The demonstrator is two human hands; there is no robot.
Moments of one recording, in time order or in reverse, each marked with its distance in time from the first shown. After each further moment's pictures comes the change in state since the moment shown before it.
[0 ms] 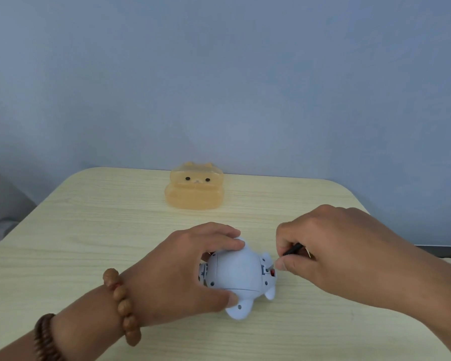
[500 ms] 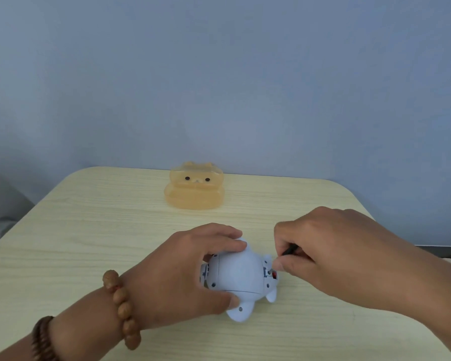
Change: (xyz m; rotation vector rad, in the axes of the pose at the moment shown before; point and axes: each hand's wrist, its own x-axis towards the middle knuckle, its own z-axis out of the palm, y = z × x) left_hand 0.000 0.001 0.002 -0.009 0.010 0.006; right_hand 0.003 -0.003 0.000 -0.015 -0.030 -0.020
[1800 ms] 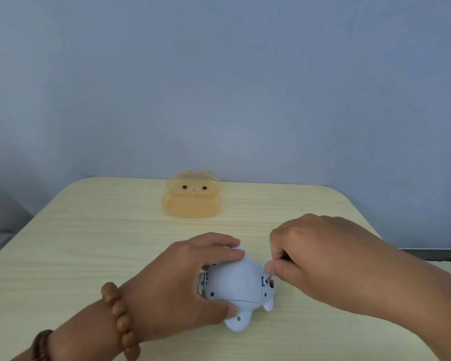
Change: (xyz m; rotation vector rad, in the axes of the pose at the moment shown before) left_hand 0.001 0.004 0.000 0.059 0.009 0.036; right_hand 0.003 -0.005 -0.001 -0.053 -0.008 -0.009
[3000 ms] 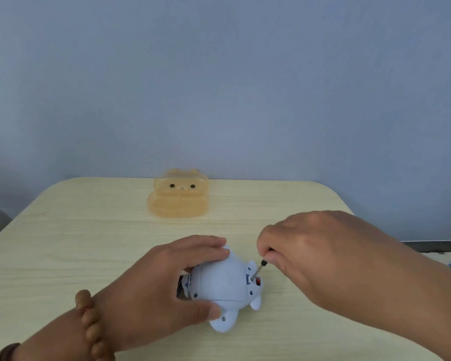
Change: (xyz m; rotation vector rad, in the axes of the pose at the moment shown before) left_hand 0.000 -0.008 0.004 -0.009 0.004 -0.001; right_hand -0.019 0.007 -0.007 0.027 0.105 -0.108
